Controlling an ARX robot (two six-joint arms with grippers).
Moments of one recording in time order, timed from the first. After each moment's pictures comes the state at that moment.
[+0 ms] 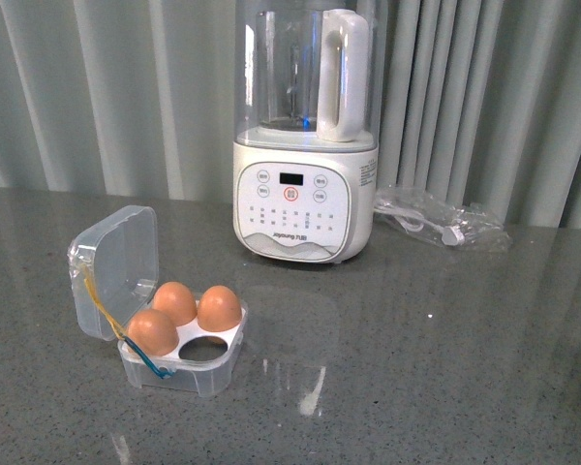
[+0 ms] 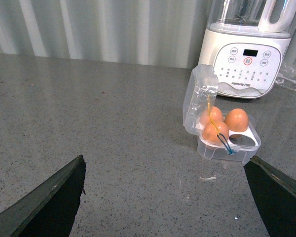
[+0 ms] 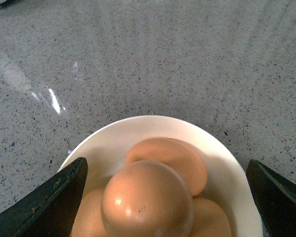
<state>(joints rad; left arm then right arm) 0.00 0.00 0.03 0.00 0.00 0.00 -0.25 1.53 0.50 0.55 -0.28 -0.11</state>
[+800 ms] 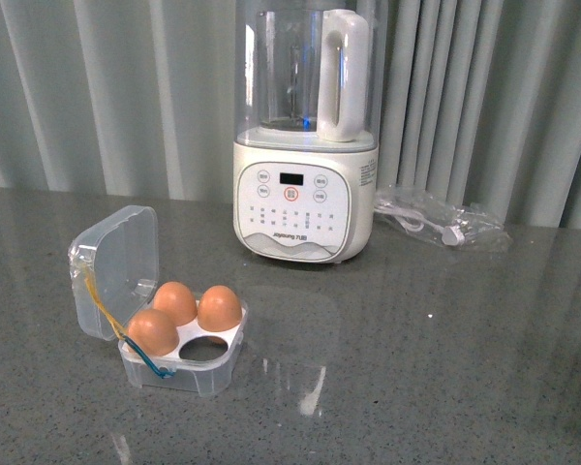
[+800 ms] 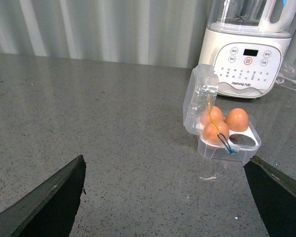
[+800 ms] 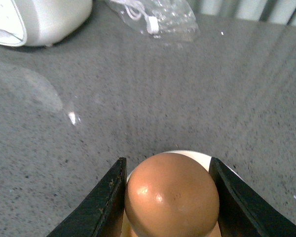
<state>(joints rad) 0.00 0.00 0.03 0.00 0.00 0.00 -0.19 1.30 0.47 0.47 -0.29 -0.12</state>
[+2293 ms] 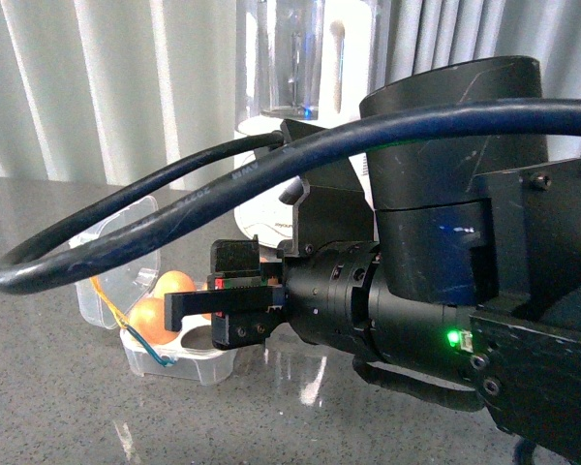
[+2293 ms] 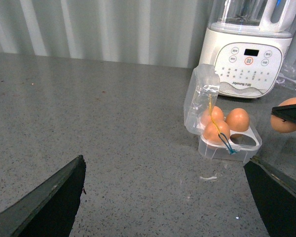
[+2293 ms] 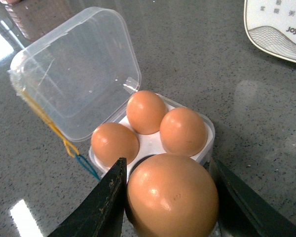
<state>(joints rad) 0.00 0.00 0.03 0.00 0.00 0.00 0.57 1.86 0.92 0.62 -0.17 0.23</state>
